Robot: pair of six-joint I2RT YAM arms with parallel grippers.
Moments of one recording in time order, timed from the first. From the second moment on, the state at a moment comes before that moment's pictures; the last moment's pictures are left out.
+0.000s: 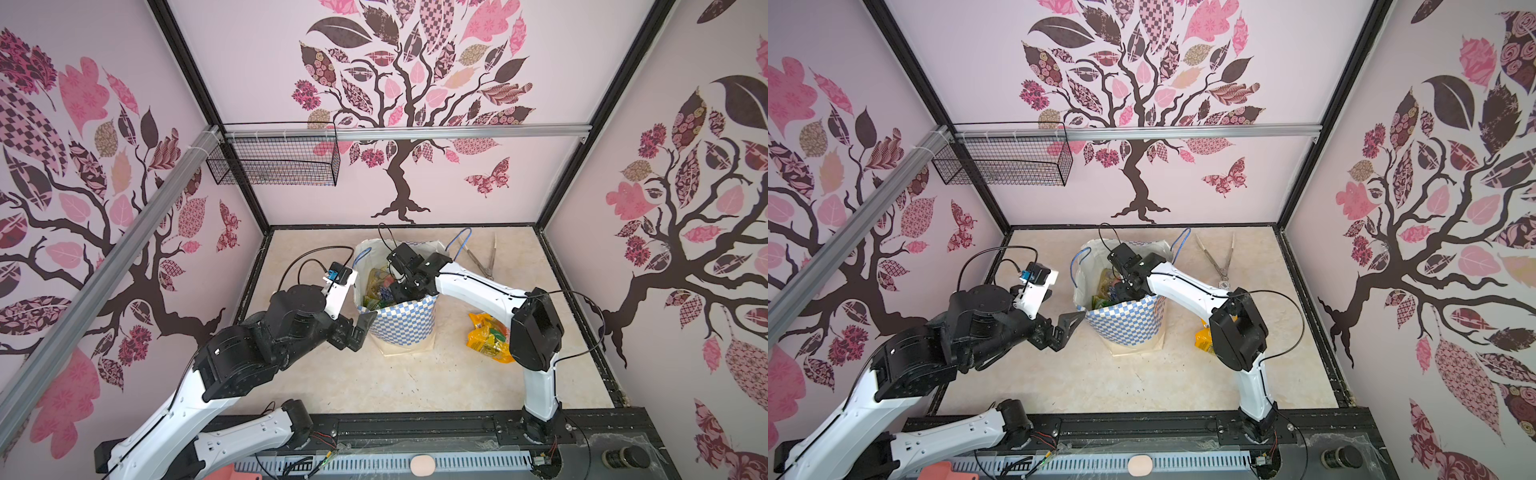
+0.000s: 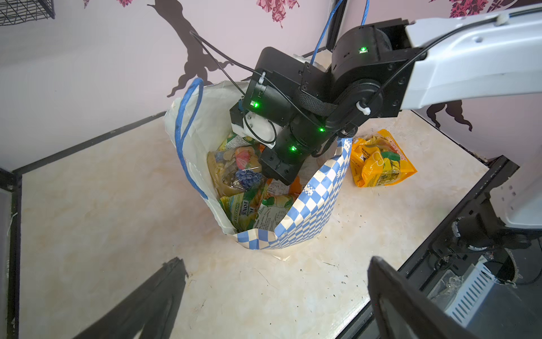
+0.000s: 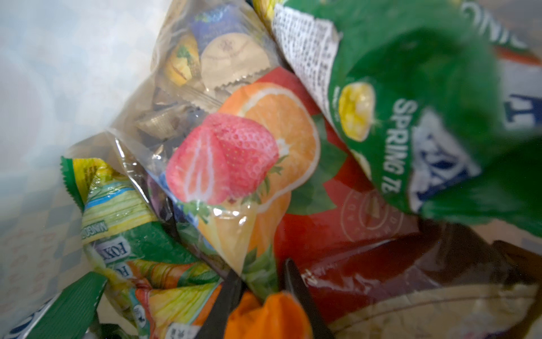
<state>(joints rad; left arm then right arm) -0.95 0.88 1.39 -1.06 -0.29 -0.19 0.78 1.98 1.72 -0.85 0.05 0.32</state>
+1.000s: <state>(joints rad) -0.95 0.90 1.39 -1.05 -0.29 -0.19 0.76 1.89 1.88 -0.80 0.03 0.35</state>
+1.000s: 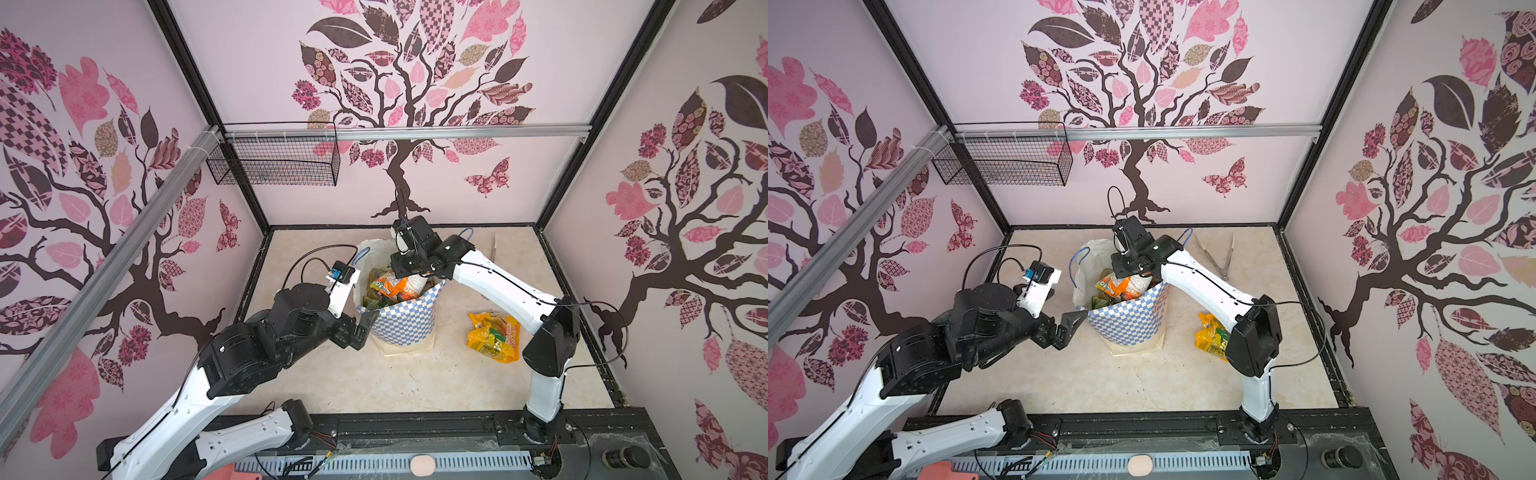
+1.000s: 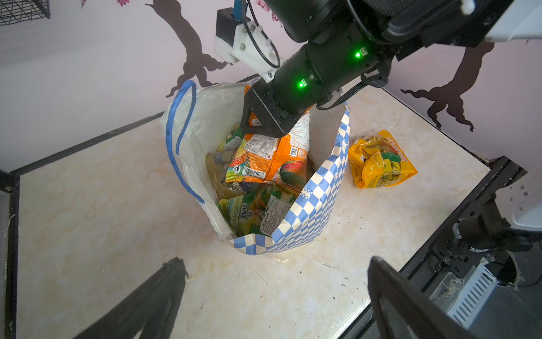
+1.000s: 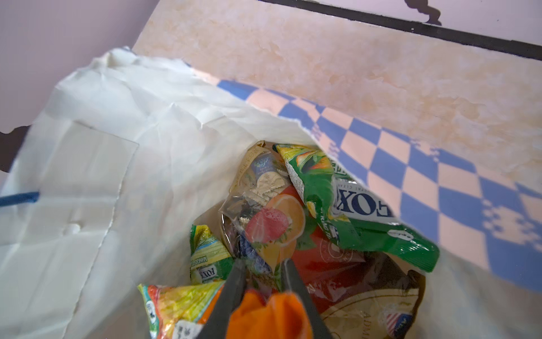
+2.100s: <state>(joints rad) -0.95 0.85 1.37 -1.00 -0.20 -0.20 0.76 1.66 2.13 -0.82 0.06 0.37</state>
